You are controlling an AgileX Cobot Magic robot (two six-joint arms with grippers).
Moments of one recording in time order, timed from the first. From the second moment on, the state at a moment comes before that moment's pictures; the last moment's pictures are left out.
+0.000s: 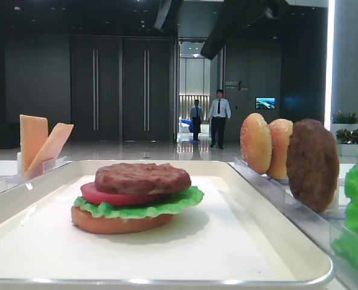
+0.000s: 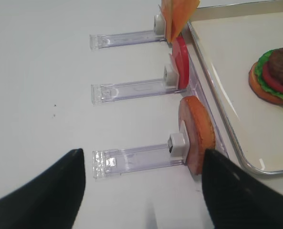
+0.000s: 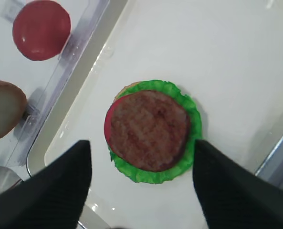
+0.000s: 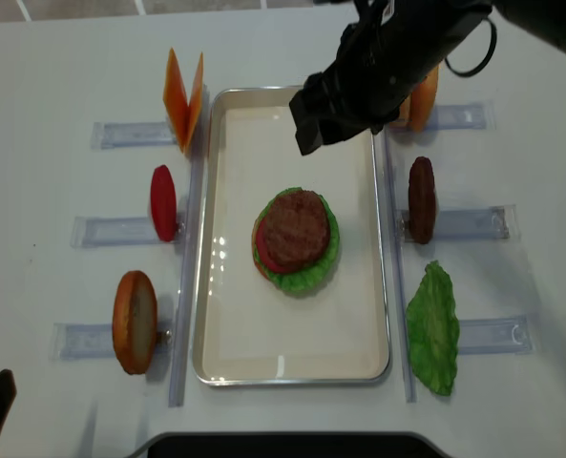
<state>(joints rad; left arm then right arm) -0.08 -0.02 -0.48 0.03 1.11 0.03 0.57 1.72 -1.46 0.44 0.99 -0.14</state>
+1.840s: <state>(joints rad) -0.08 -0.02 -0.48 0.03 1.11 0.03 -0.18 0.99 -0.77 -0.04 1.12 0.00</state>
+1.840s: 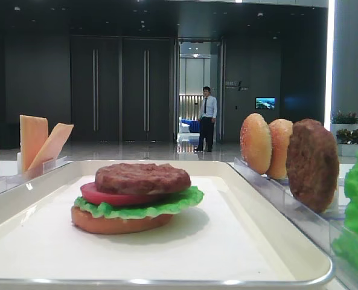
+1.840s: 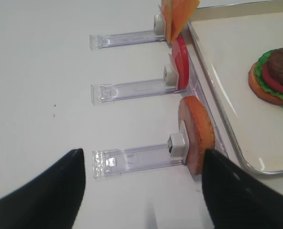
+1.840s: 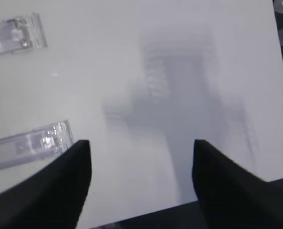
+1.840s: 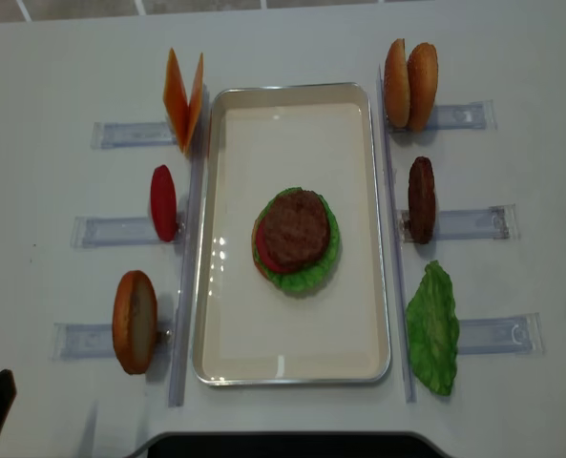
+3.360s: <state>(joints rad) -0.08 -0.02 -0.48 0.03 1.11 0.03 -0.18 -0.01 -0.51 0.00 1.13 -0.05</state>
